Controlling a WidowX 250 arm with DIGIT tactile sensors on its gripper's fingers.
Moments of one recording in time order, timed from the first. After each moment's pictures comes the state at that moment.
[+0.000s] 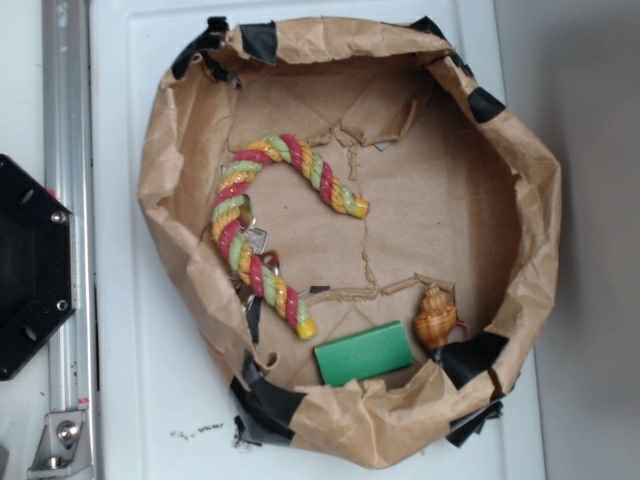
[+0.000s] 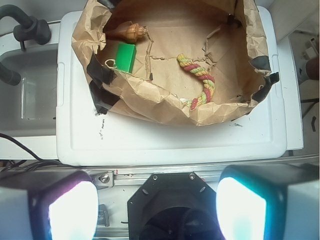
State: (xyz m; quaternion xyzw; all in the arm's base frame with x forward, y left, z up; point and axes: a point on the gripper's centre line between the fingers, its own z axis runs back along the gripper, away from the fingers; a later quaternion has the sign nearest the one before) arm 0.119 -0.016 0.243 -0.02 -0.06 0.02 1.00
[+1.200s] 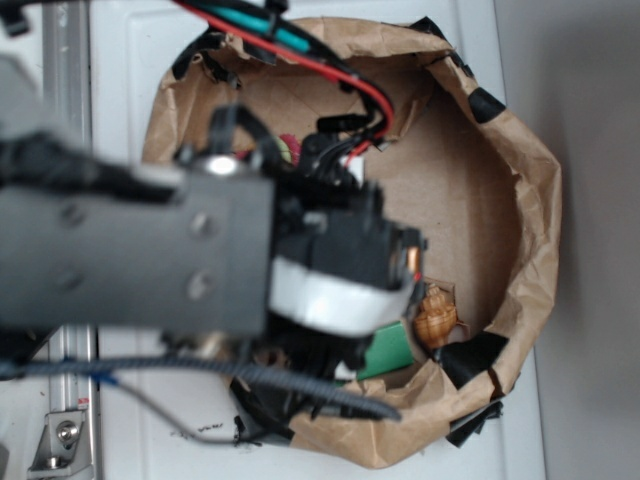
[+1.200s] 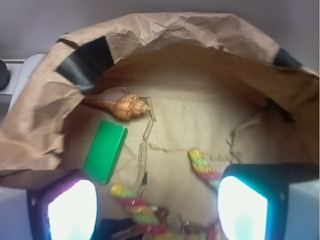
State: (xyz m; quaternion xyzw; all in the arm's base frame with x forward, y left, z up) arm 0.261 -0.009 0.142 0.01 -0.12 -0.05 0.99
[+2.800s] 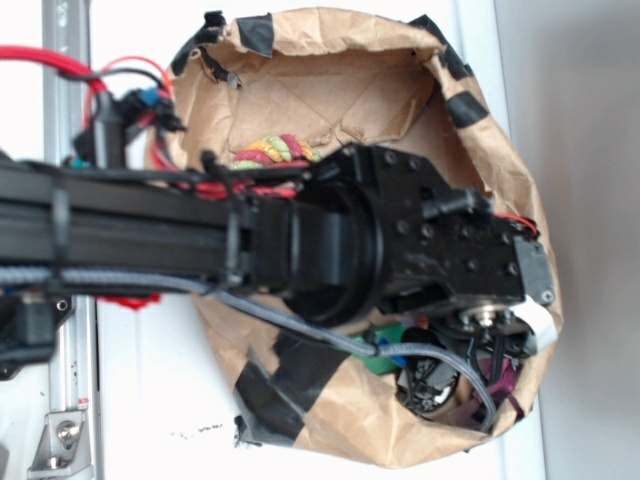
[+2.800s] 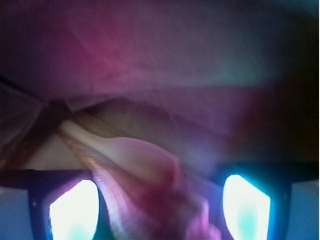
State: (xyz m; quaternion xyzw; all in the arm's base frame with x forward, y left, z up) arm 0.332 -0.072 0.034 -0.07 -0.11 -0.25 0.96
